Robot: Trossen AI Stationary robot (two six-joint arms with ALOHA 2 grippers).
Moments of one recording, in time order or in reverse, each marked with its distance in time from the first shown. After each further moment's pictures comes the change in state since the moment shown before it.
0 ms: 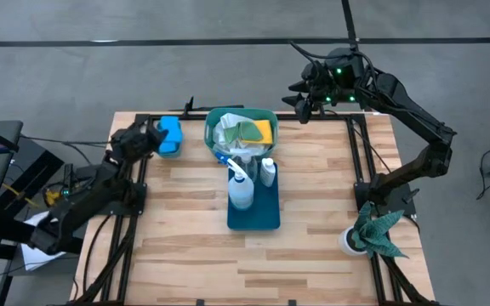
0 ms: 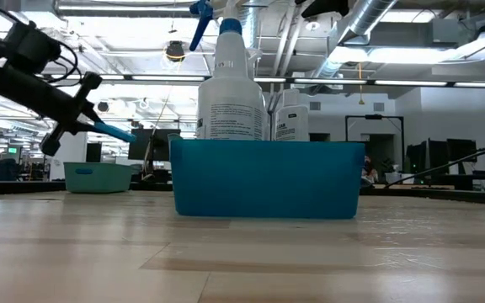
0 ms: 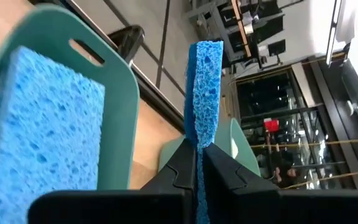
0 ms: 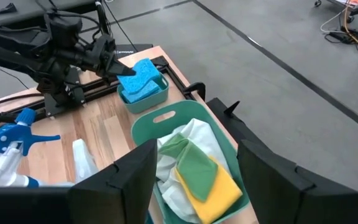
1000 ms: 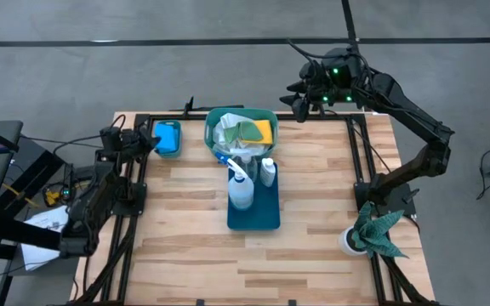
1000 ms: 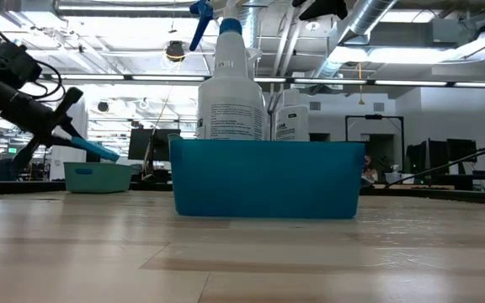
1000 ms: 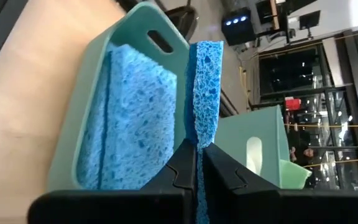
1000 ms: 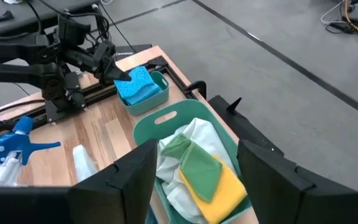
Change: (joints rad) left arm 0.465 0.069 0.001 -0.192 0.492 0.257; right arm 0.000 0.014 -0.001 0.011 0.003 0.049
